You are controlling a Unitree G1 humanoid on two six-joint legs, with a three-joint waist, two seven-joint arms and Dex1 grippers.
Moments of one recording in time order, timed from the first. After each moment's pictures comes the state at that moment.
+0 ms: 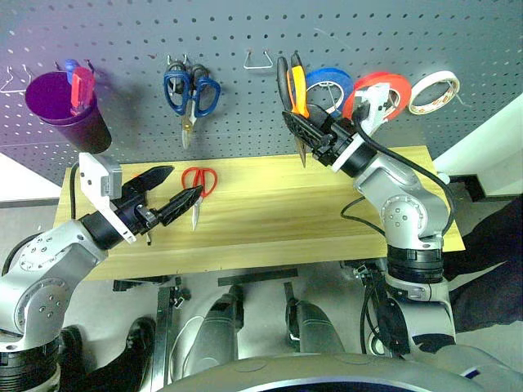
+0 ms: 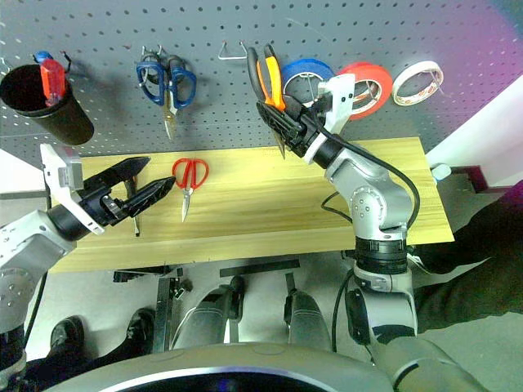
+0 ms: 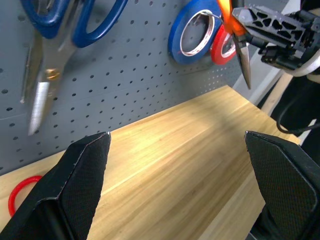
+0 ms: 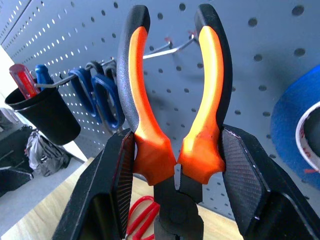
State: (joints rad) left arm -0.09 0.68 0.37 -0.50 -0.89 0.64 -0.57; right arm -0.70 -0.22 -0.15 -0.09 0.56 0.61 0.53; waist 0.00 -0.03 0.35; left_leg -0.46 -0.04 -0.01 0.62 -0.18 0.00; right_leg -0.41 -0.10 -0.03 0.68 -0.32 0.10
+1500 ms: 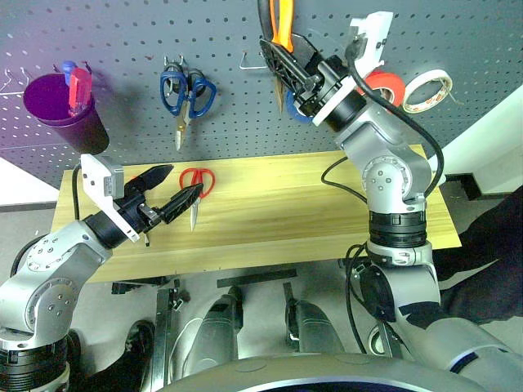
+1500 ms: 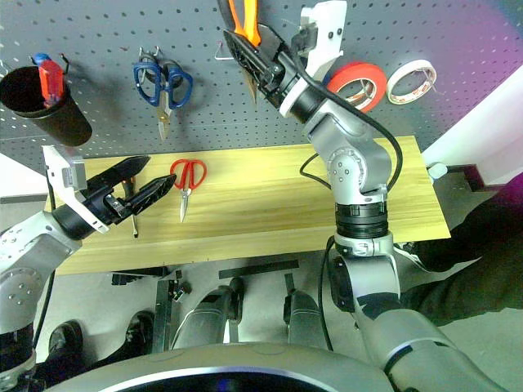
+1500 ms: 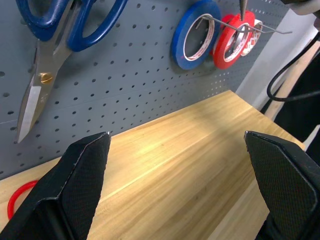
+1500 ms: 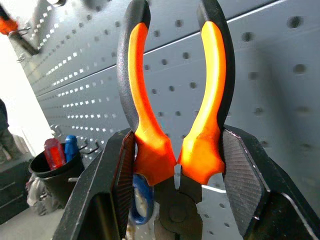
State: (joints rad) left arm -0.10 0.63 0.36 -0.49 -0.85 0.62 -0.57; right arm -0.94 -0.14 -0.08 0.01 0.55 0.45 0.49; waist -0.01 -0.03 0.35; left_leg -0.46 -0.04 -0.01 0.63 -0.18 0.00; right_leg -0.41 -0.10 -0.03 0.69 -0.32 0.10
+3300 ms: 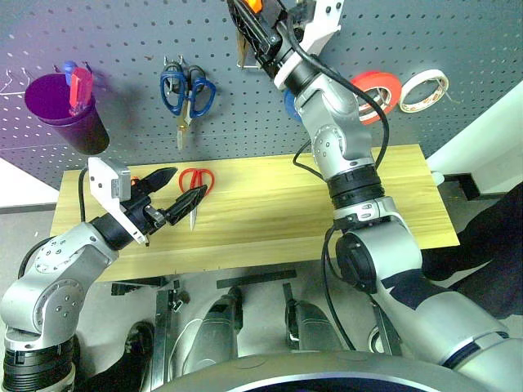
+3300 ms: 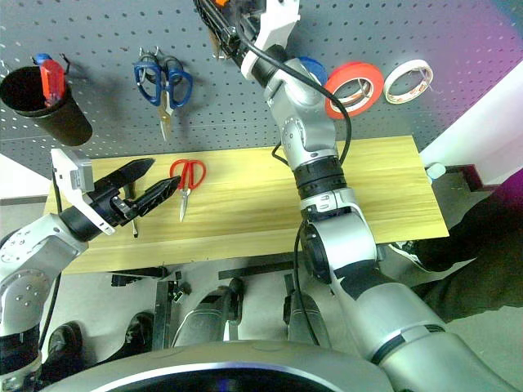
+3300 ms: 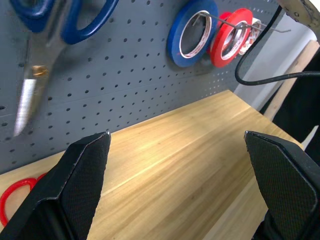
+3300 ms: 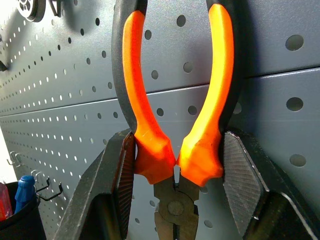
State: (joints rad) left arm -0.09 0.60 0.34 -0.49 -0.84 0.62 -0.55; right arm -1.26 -0.02 -0.10 0.63 0.38 -0.04 0.49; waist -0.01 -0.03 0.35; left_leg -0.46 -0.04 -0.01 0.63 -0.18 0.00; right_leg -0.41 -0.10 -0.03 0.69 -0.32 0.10
